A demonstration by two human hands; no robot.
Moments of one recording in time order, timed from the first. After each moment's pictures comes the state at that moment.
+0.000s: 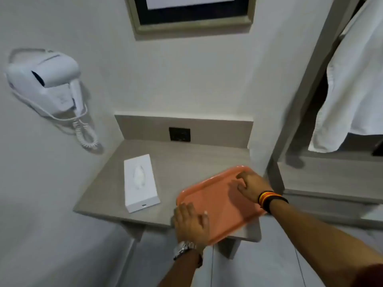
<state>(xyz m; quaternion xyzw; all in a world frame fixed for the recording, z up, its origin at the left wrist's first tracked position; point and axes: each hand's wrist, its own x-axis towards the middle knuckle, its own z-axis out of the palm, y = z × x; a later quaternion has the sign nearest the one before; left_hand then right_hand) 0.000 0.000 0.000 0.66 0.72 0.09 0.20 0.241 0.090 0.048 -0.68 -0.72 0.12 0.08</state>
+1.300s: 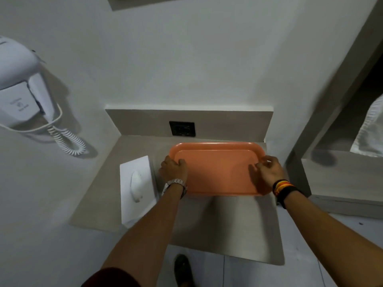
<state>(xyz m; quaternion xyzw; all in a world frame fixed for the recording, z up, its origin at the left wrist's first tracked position) -0.026 0.241 0.042 0.47 0.80 0.27 0.27 0.266 0.204 0.005 -0.77 -0.33 0.40 0.37</state>
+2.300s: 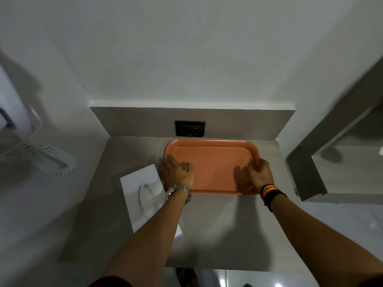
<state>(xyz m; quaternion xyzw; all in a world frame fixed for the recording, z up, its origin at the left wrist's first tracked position) -0.097 0.331 -0.035 0.56 0.76 0.17 0.29 0.150 0.262 -0.032 -0.81 -0.27 0.34 0.40</state>
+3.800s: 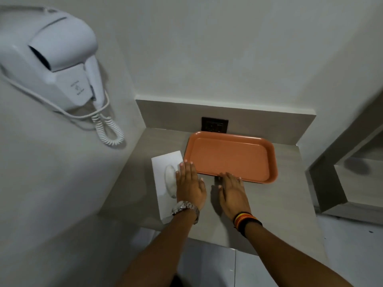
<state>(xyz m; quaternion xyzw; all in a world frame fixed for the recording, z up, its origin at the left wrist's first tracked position) -0.142 0.208 -0.029 0.70 0.68 0.14 0.14 0.013 0.172 -0.034 -0.69 -0.68 0.16 0.21</state>
